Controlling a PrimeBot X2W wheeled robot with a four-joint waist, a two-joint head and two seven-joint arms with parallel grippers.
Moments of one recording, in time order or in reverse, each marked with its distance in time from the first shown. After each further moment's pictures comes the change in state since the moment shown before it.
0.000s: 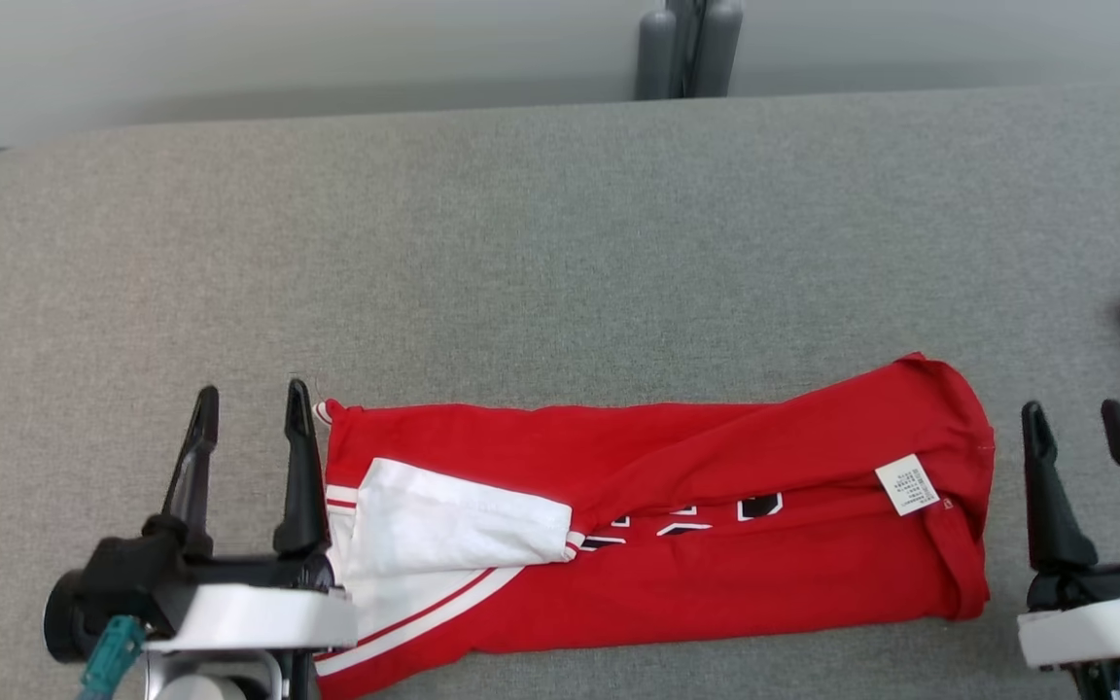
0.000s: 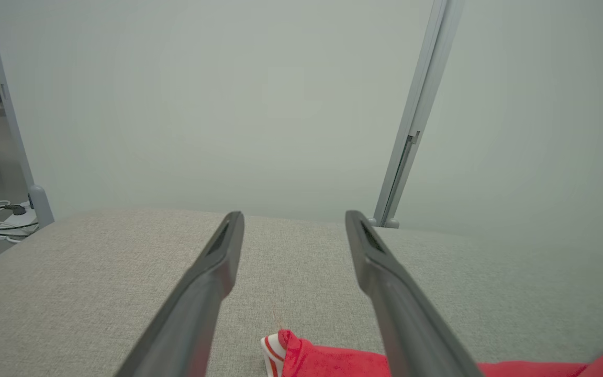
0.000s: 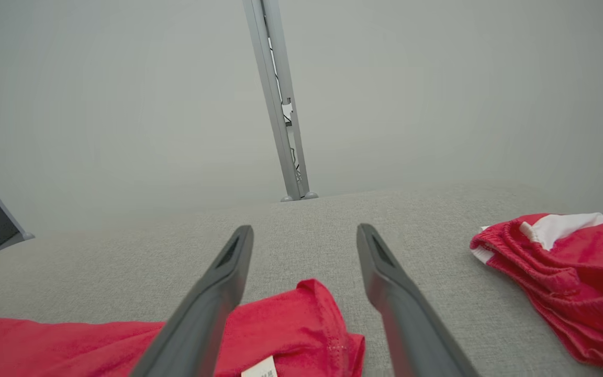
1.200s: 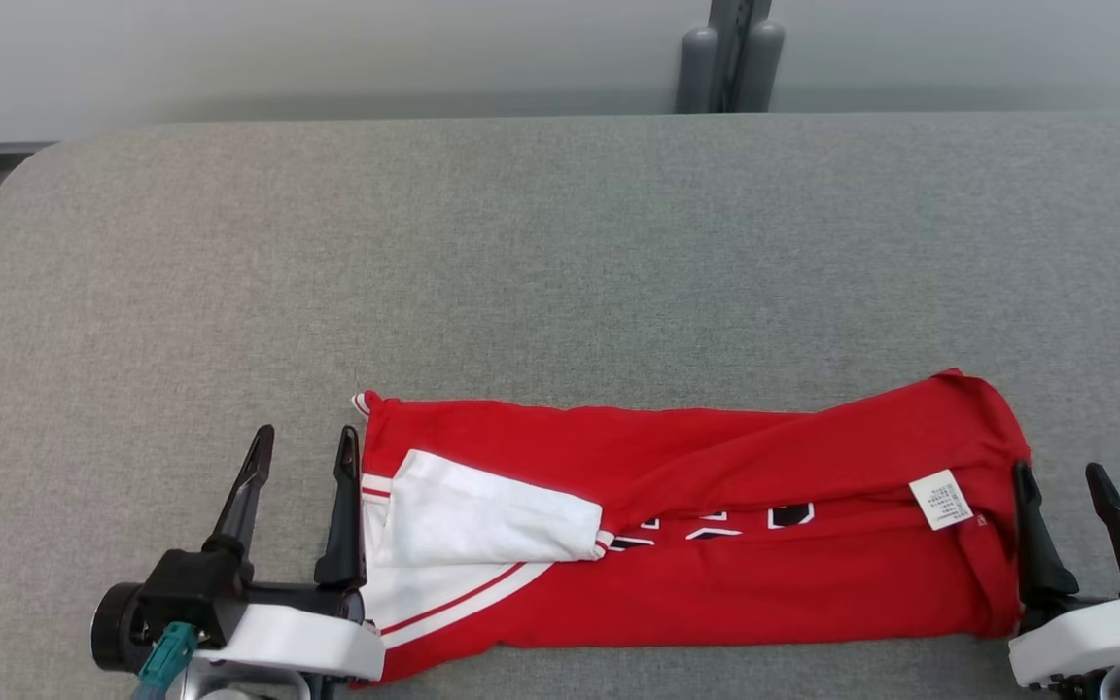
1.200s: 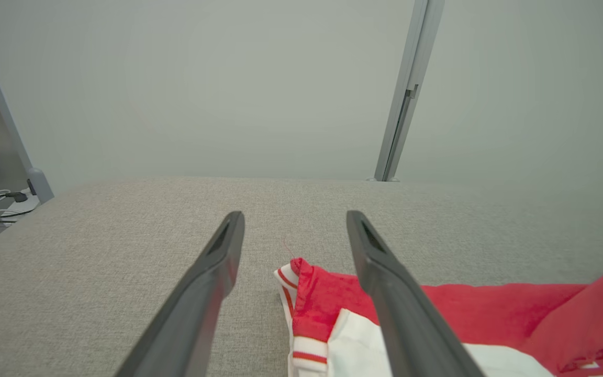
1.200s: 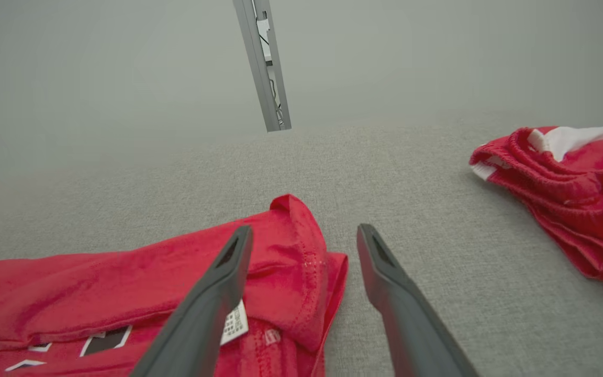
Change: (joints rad) left arm 0.029 -0.087 0.061 0.144 0.141 -0.170 0.000; right arm -0.032 0.021 -0.017 0.252 -0.055 0.000 0.004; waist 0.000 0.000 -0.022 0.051
